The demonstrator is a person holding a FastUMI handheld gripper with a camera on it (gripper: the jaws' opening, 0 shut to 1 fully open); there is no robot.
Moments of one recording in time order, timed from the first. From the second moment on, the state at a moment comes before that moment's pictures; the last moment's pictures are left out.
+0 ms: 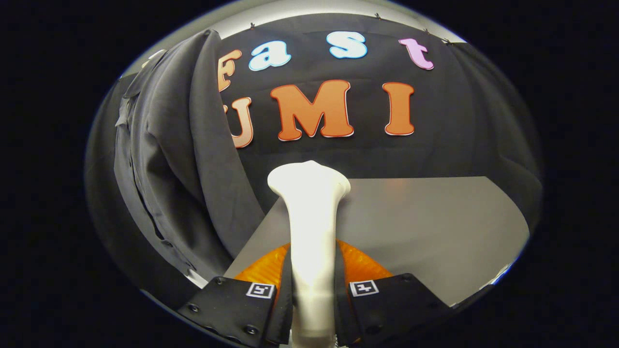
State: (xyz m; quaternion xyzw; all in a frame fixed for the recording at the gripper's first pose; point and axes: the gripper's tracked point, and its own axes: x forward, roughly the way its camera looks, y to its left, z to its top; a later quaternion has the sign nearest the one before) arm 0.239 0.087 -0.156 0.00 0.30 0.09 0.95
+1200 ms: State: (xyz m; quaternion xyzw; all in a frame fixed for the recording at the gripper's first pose) arm 0.101 0.255 -0.005 0.03 0.03 0.08 1.00
